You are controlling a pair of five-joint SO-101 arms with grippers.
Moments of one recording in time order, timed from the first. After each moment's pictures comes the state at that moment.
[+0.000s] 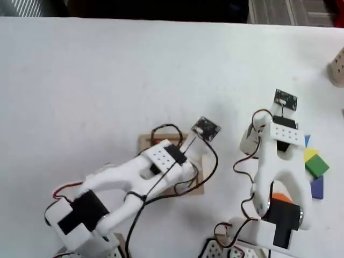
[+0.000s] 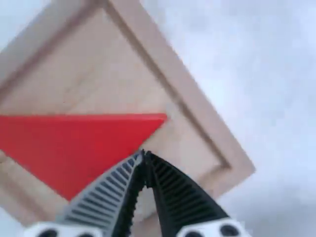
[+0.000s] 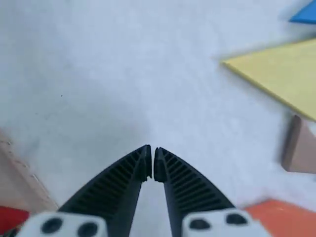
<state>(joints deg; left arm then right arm) 42.5 3.1 37.1 47.6 11.6 13.2 -6.9 36.0 61.4 -4.8</state>
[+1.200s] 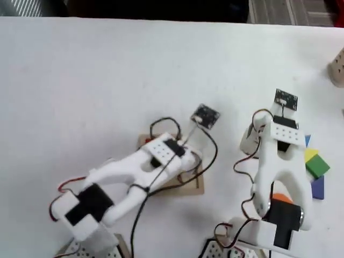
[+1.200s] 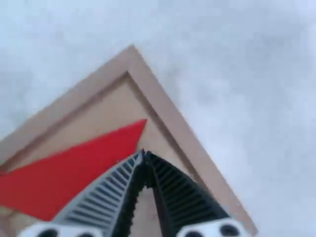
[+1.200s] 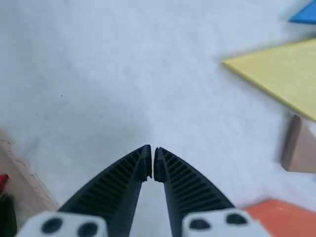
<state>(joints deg) 39.5 10.3 31.3 39.3 12.1 13.2 -6.9 36.0 61.4 -4.8</state>
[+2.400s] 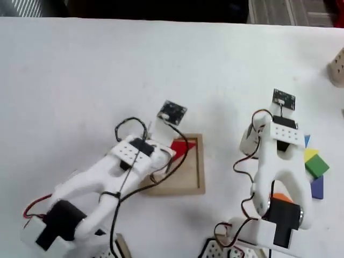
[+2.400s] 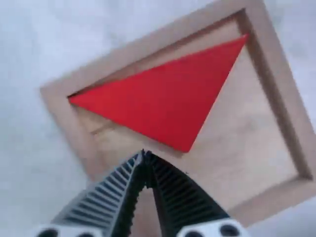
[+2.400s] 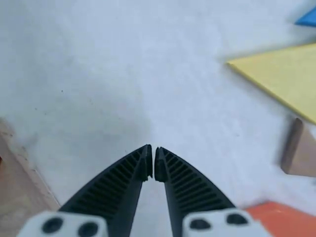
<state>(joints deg) 29.8 -7.2 48.7 42.8 8.5 13.2 -6.5 36.0 61.4 -2.8</state>
